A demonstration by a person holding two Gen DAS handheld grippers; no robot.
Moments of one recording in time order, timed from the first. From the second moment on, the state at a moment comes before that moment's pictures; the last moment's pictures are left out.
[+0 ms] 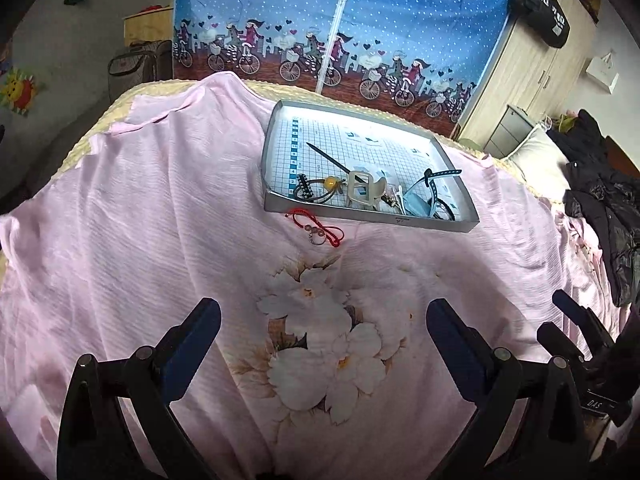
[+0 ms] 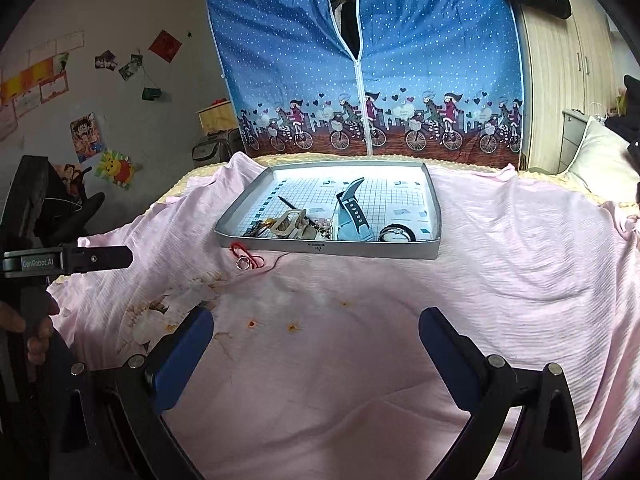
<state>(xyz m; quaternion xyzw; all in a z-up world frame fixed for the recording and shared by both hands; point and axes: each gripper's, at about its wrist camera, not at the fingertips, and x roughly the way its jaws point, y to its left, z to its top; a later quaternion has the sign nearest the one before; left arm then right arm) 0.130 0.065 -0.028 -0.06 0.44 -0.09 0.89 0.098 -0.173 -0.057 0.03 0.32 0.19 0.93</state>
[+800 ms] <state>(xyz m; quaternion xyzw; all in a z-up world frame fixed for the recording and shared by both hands) 0.250 0.065 -0.115 0.01 0.52 -0.16 0.84 0.245 -0.105 -0.132 -0.02 0.40 0.31 0.86</state>
